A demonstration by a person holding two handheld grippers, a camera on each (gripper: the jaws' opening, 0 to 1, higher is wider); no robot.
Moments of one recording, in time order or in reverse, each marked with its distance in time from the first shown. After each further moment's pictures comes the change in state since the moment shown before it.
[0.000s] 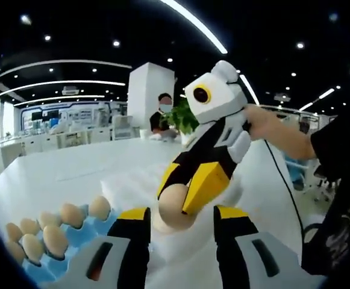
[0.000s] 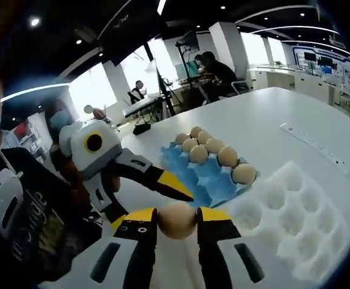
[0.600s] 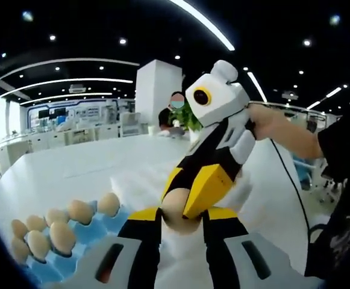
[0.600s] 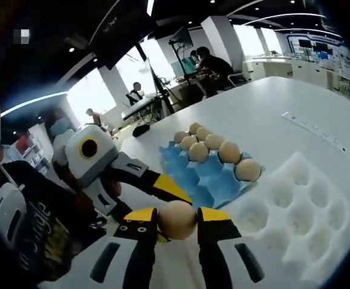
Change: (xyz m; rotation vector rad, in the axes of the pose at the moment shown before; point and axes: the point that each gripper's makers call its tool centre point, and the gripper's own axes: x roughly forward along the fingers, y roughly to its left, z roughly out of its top) left arm 0.000 0.011 -0.005 -0.014 0.021 0.049; right arm 0.008 0.004 -0.004 0.071 0.008 0.026
